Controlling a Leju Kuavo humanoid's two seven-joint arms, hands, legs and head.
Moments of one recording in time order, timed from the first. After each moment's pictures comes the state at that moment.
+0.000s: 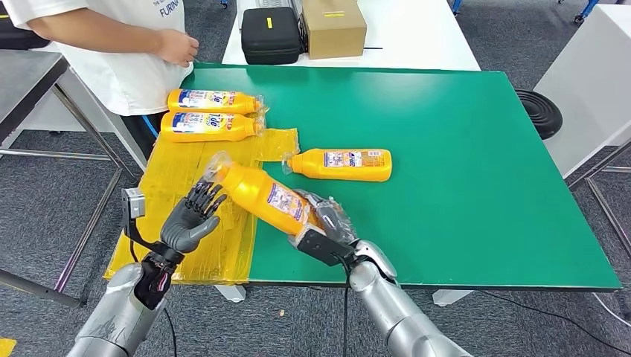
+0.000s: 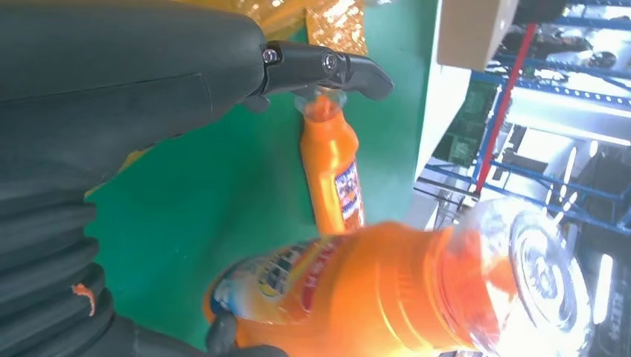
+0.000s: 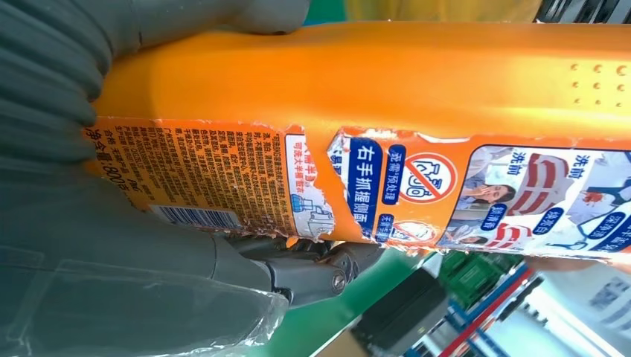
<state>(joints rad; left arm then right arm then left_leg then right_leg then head) -0.33 0.05 -0.21 -0.99 0.44 -0.55 -0.27 -0.46 0.23 0.31 -0.71 0.64 -0.13 -0.65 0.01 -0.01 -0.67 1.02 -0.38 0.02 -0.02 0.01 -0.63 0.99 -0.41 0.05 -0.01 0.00</state>
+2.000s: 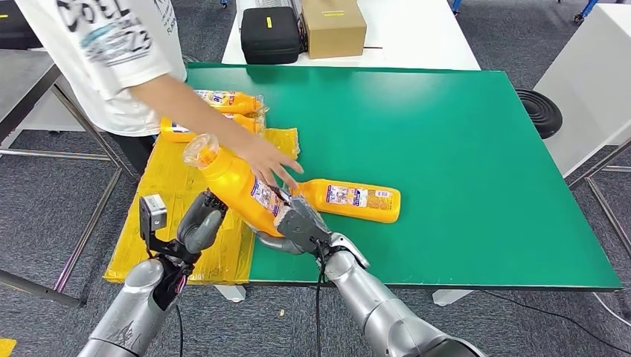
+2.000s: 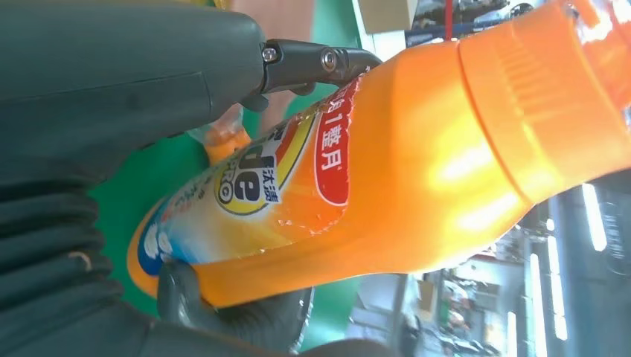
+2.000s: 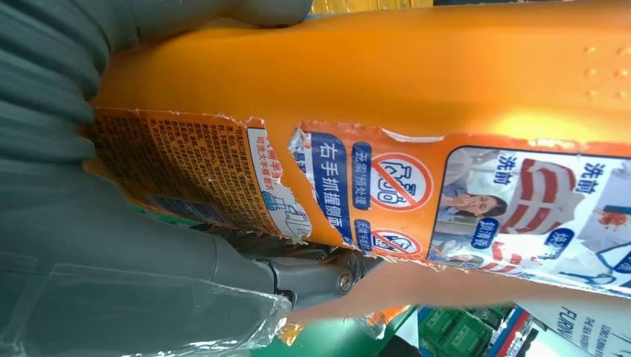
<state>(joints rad) -0.32 0.02 -0.32 -1.11 0.20 -0.49 -0.45 -0.57 0.33 0.32 -0.55 0.48 -0.02 -0.63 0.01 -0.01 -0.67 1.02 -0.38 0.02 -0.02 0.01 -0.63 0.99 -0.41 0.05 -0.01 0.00</state>
